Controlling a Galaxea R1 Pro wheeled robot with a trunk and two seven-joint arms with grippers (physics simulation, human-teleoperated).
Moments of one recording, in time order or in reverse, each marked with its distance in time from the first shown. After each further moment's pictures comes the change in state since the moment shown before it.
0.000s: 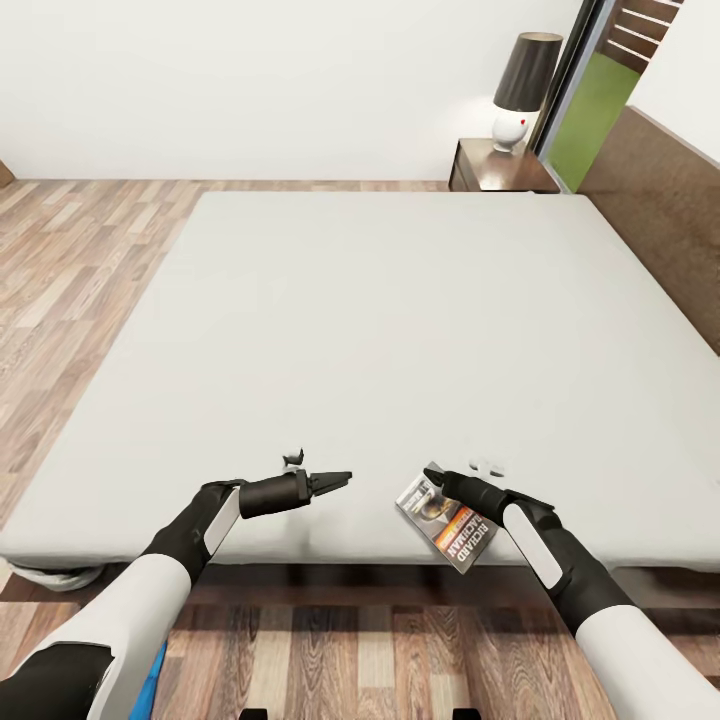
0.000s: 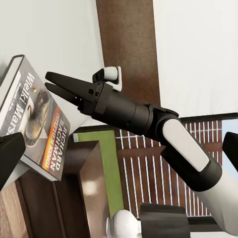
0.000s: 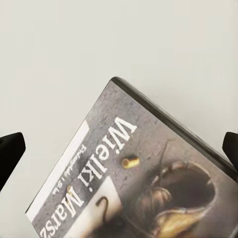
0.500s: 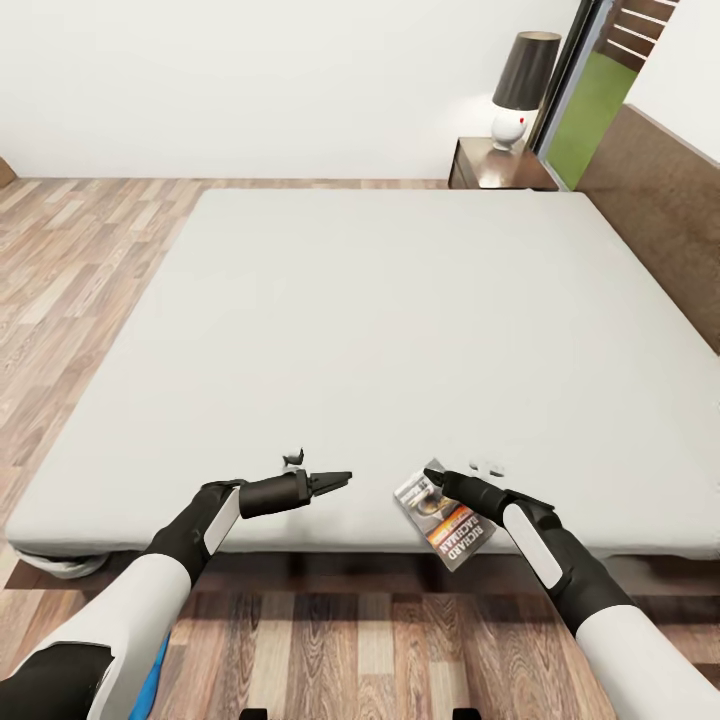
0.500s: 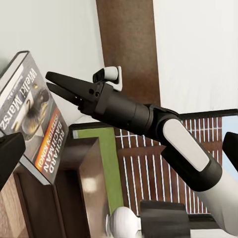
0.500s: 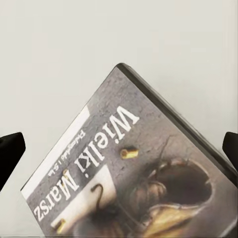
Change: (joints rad) left arm 0.000 0.000 0.000 0.000 0.000 0.000 0.001; right arm 0.000 0.000 0.000 -0.001 0.001 0.000 0.000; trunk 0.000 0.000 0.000
